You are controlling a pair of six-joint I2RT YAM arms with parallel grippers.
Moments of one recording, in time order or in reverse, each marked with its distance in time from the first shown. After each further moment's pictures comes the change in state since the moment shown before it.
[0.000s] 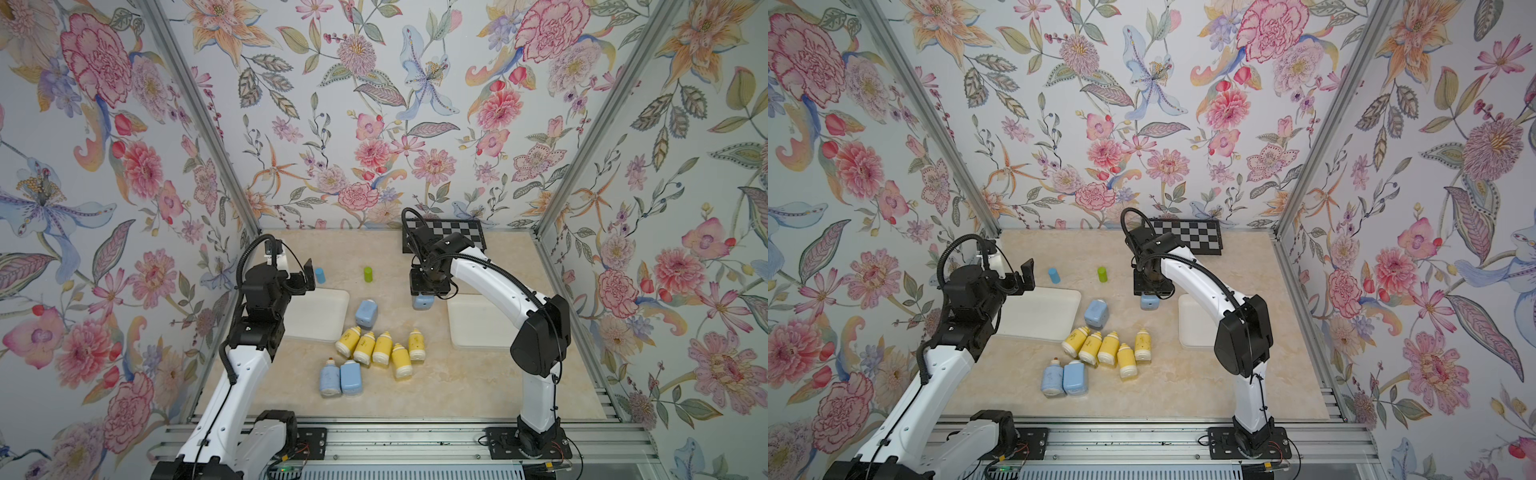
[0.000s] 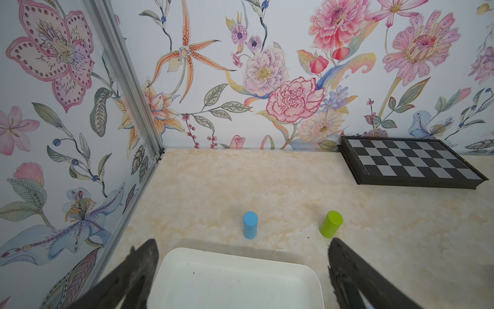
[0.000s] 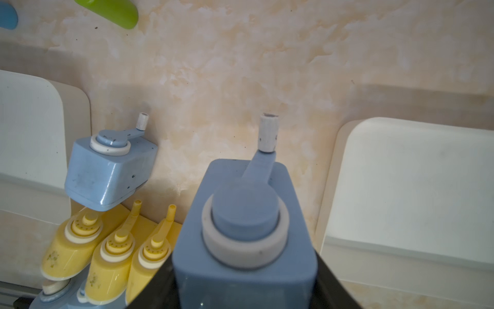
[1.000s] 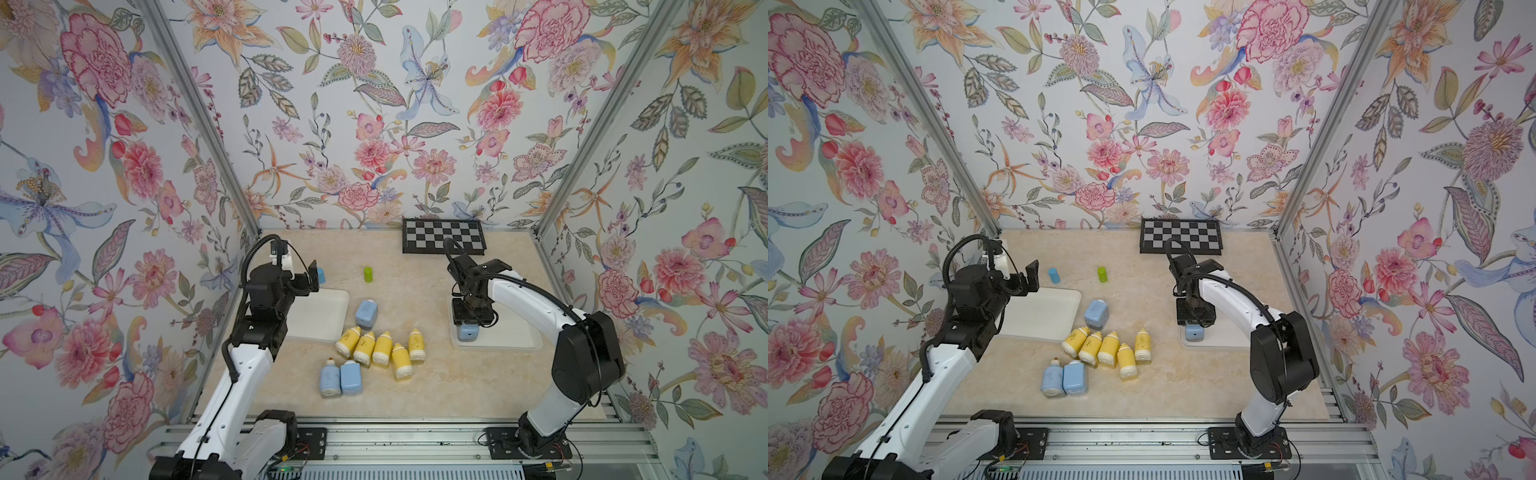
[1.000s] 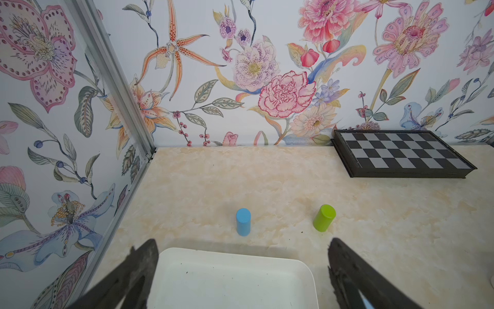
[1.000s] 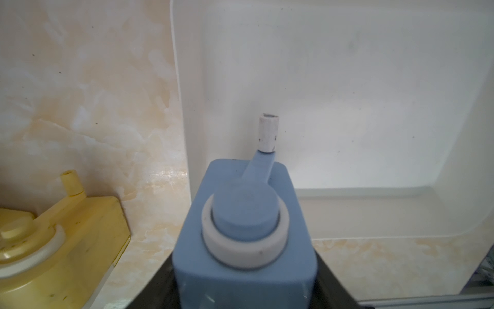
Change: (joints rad) left arm -0.031 0.014 -0.002 0.000 0.003 0.010; right arm -0.158 -0.237 -0.549 0.100 0.032 -0.097
